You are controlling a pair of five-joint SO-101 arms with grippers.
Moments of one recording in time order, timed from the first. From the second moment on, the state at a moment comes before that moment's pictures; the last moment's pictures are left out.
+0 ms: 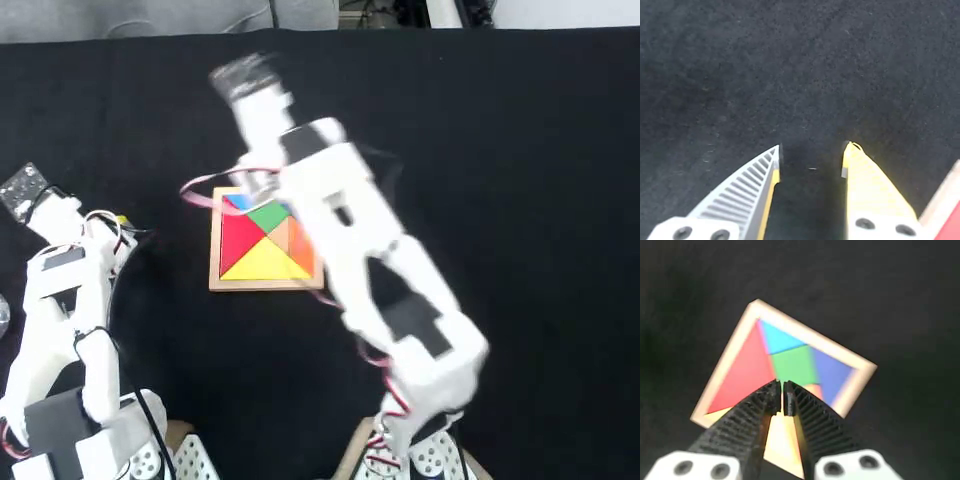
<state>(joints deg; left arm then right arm) -24.3 -15.9 55.3 26.1 21.8 -25.5 10.6 -9.8 70.2 -0.4</state>
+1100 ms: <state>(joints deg) -5.2 6.7 30.3 47.5 1.8 -2.5 -16.4 42.5 34.5 -0.9</state>
